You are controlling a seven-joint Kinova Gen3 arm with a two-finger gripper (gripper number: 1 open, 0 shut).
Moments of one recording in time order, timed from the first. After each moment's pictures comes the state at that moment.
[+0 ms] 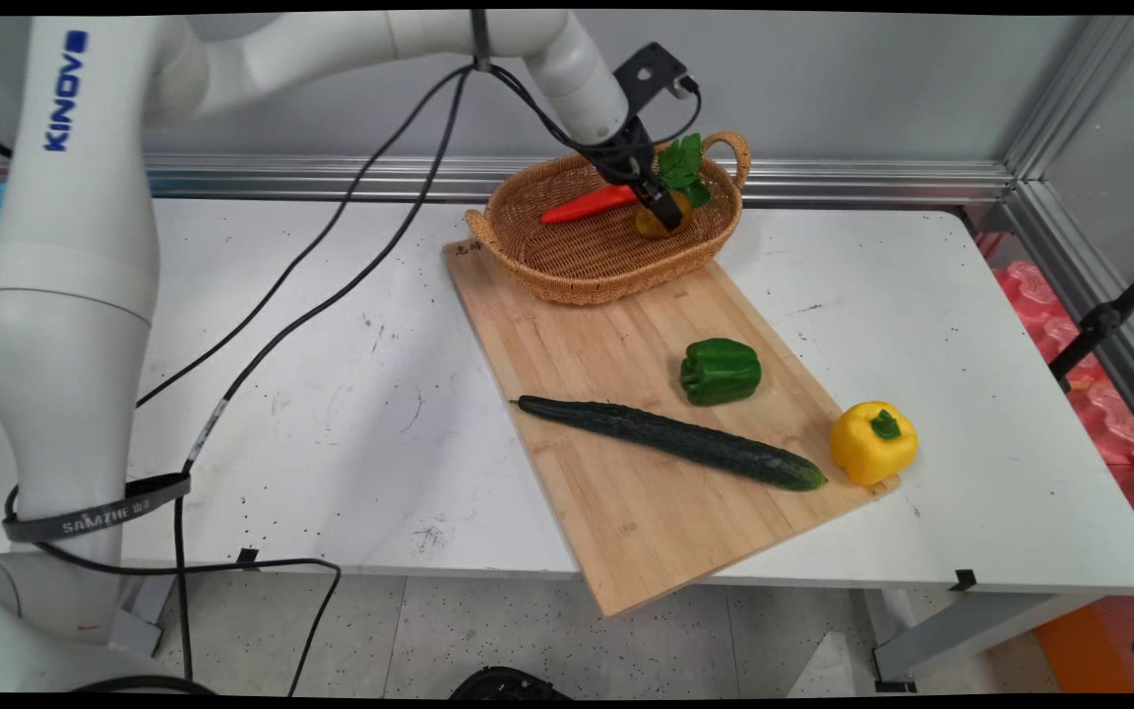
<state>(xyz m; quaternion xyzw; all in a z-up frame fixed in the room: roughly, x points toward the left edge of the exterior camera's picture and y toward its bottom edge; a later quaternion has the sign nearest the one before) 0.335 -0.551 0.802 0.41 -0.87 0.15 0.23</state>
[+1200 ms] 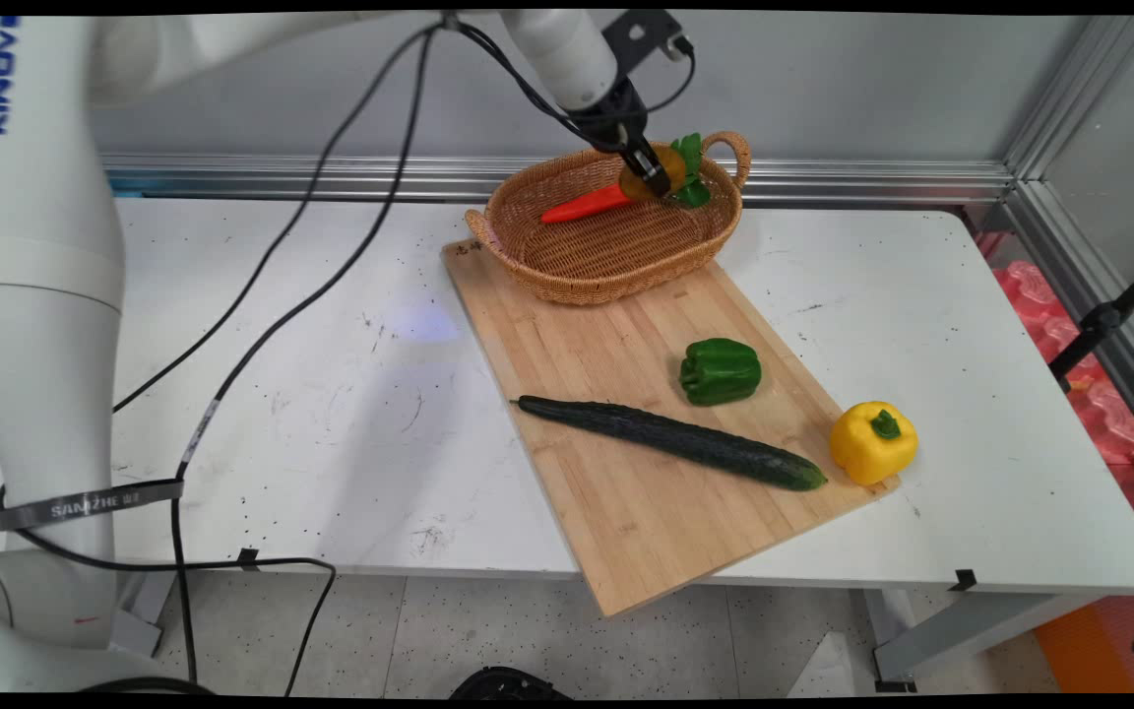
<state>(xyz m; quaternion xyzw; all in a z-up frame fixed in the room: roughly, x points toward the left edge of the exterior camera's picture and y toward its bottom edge) 0.345 -0.516 0.861 0.38 -0.88 0.19 0.24</state>
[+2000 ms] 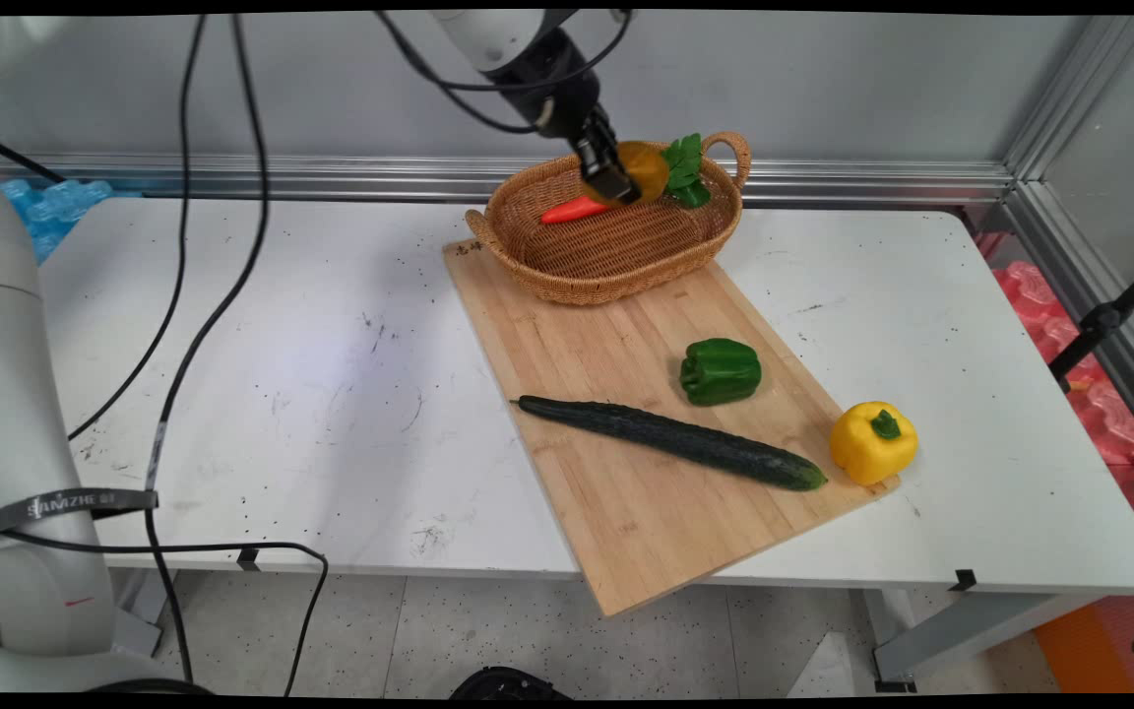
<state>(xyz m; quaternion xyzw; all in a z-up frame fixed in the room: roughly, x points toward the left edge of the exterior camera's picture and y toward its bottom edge) 0.368 -0.396 0.943 0.26 -0.92 0.15 0.26</state>
